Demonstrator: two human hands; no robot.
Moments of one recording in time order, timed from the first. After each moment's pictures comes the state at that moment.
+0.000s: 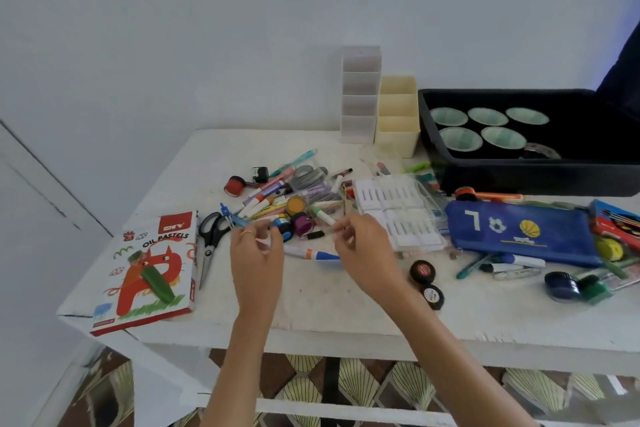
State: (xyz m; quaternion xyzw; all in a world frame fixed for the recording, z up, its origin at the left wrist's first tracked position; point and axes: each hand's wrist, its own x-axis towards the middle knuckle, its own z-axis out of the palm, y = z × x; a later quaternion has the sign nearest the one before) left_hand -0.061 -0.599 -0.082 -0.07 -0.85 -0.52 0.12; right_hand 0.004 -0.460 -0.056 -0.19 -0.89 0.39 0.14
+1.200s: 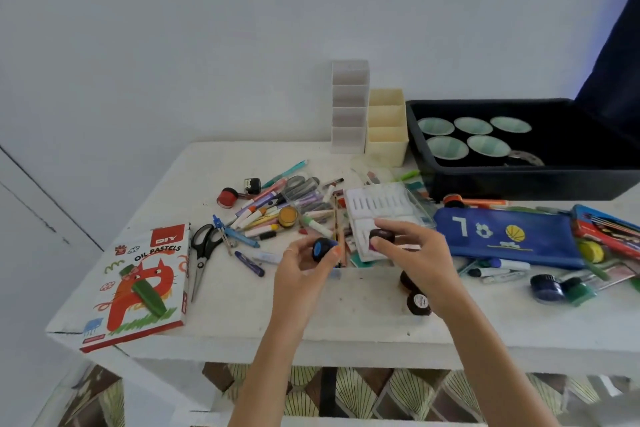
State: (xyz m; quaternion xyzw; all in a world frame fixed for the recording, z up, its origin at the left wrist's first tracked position) left_hand -0.013 -0.562 -0.057 -0.07 -0.74 -0.66 -0.14; right_hand 0.055 -0.403 -0.045 -0.26 -0.74 0.58 0.20
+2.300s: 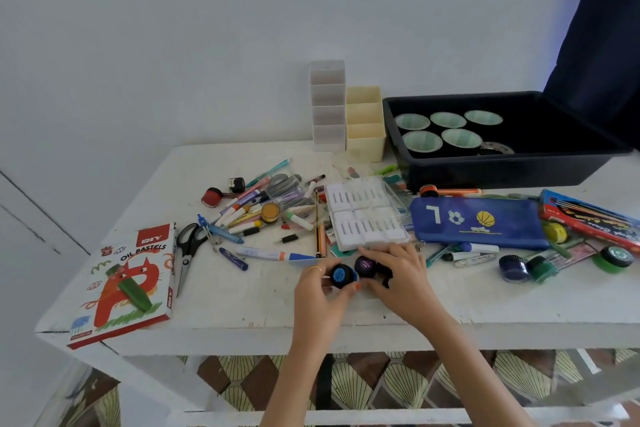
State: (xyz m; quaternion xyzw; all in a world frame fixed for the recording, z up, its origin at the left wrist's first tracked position) left_hand 0.037 -0.538 -0.088 -0.19 -0.81 -0.55 -0.08; right_hand 0.086 -0.392 -0.106 -0.16 -0.94 0.24 0.18
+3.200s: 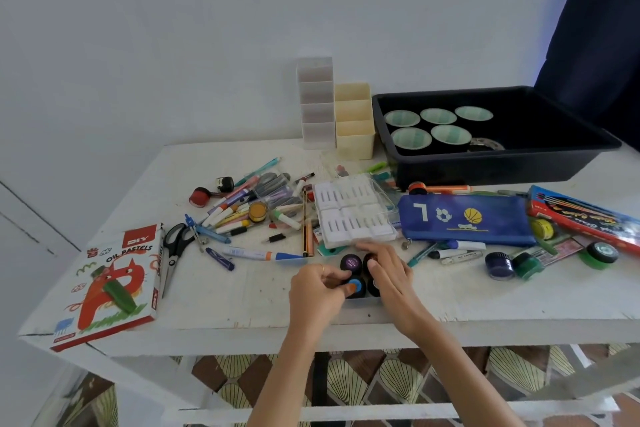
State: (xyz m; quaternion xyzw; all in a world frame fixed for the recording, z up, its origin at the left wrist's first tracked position) left_hand 0.036 -0.513 -0.075 -0.13 -0.85 -0.47 -0.19; right_hand 0.097 -0.390 -0.120 -0.14 -0.86 0.46 0.17
